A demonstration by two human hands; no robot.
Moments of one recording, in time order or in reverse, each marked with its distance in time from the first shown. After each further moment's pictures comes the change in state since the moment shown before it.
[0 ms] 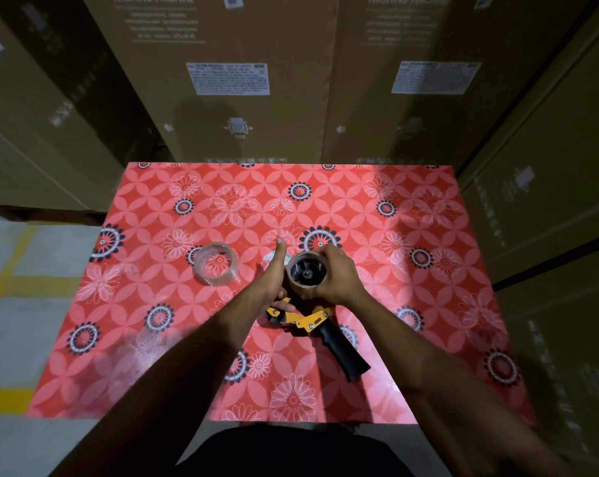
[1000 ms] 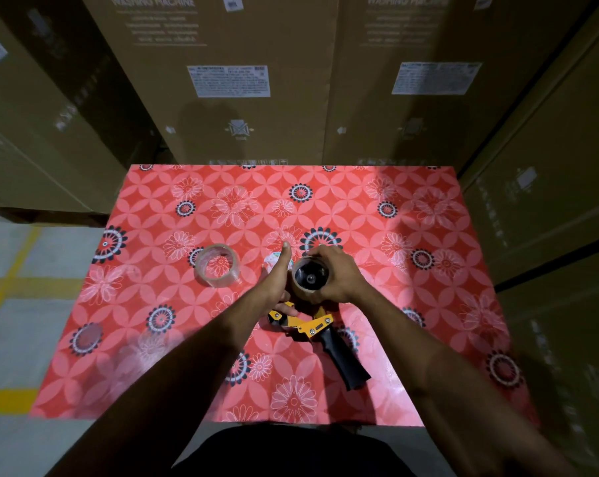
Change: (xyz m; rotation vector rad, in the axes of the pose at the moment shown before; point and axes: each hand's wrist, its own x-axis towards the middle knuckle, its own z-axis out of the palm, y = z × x) left_hand 0.002 -0.002 0.008 0.023 -0.016 -0.031; right_hand 0.008 0.001 -0.012 -0.093 -0.137 -0.084
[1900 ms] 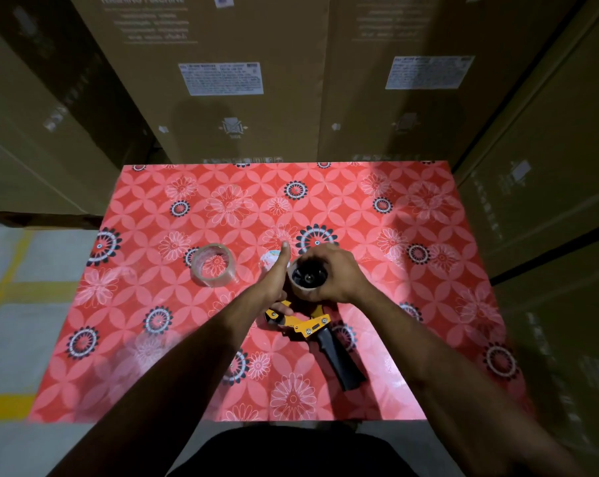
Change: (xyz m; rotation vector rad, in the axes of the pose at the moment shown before) left_hand 0.004 -0.004 -0.003 0.017 -0.035 -0.015; right_hand -0.014 -0.008 -0.006 -0.010 0.092 -0.109
